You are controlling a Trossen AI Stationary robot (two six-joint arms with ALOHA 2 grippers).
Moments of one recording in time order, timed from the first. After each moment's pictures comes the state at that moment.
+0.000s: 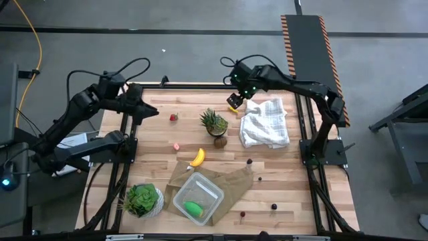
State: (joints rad) left arm 0.90 0.73 1.01 -0.99 0.54 -0.29; right arm -0.50 1.79 1.65 -1.01 0.01 0.26
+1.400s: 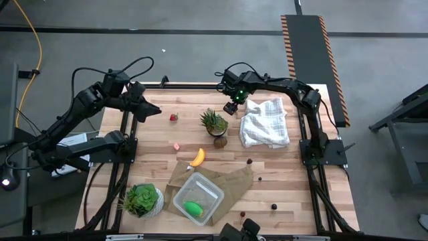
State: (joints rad) left arm 0.90 0.77 1.01 -0.97 0.53 -0.32; right arm -0.57 2.10 1.63 -0.88 -0.08 0.05
